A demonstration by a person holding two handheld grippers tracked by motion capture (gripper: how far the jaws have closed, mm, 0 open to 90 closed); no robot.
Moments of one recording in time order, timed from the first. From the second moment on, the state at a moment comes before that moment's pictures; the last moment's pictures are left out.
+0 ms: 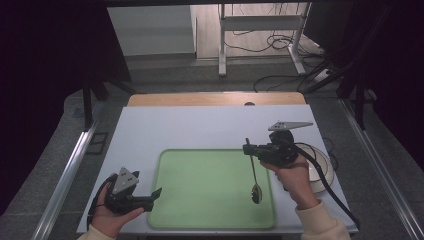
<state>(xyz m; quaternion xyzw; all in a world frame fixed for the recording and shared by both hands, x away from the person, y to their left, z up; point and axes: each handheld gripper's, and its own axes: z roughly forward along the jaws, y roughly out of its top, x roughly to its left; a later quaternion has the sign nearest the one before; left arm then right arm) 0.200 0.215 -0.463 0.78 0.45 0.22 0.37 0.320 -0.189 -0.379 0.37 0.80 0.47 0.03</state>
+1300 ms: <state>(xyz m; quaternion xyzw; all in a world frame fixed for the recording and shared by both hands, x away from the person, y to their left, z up) 0.200 0.215 -0.464 0.79 0.44 0.22 0.37 0.340 -0.165 -0.451 0.45 0.81 0.37 0.02</state>
